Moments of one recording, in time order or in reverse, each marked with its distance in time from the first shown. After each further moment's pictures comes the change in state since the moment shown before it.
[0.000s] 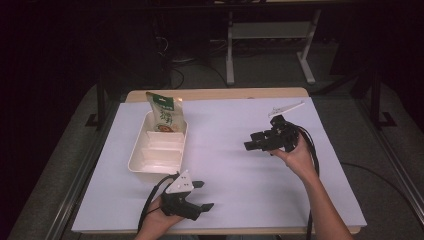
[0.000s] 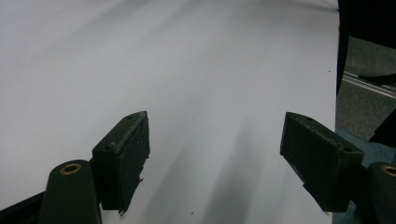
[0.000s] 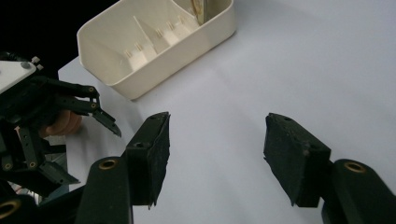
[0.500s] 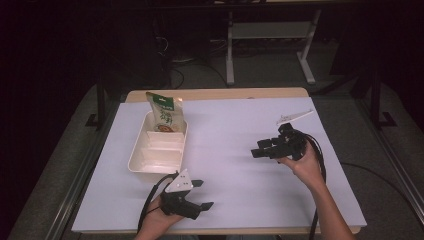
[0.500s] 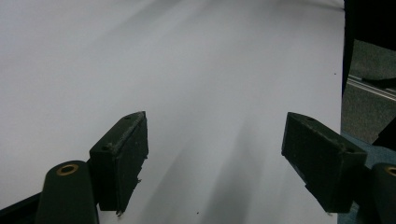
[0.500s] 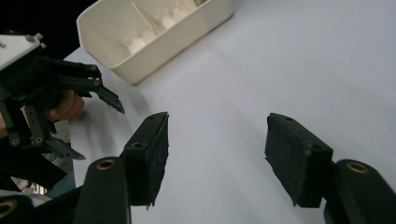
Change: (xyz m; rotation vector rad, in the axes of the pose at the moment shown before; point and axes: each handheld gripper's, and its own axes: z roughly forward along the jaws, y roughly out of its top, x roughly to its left) left arm 0.002 0.000 0.000 -0.005 0.015 -0.014; right arm 0.000 -0.025 -0.012 0.006 -0.004 0.029
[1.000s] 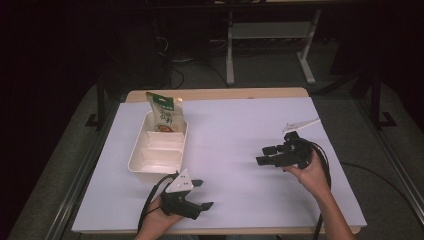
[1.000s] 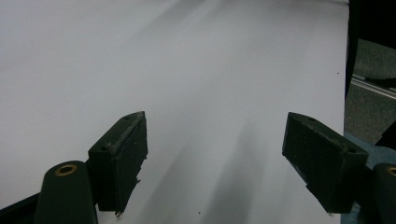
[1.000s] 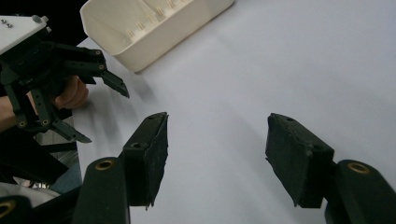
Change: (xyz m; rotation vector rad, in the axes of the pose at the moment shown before) left arm -0.001 0.000 0.001 -0.001 0.004 -0.004; right arm 0.004 -0.023 -0.008 -0.010 0.000 0.012
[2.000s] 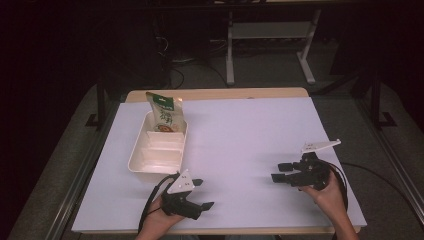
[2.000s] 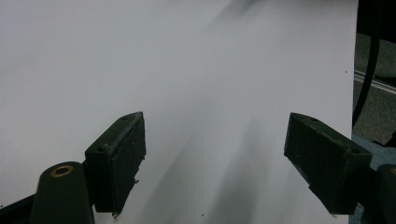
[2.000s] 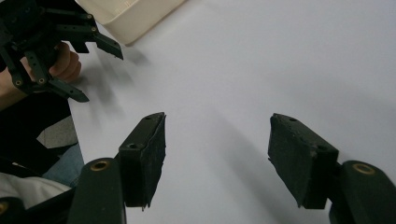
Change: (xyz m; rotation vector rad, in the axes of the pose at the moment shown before) left arm -0.002 0.000 0.002 0.008 0.029 0.014; right arm 0.003 -0.061 -0.026 -0.025 -0.048 0.049
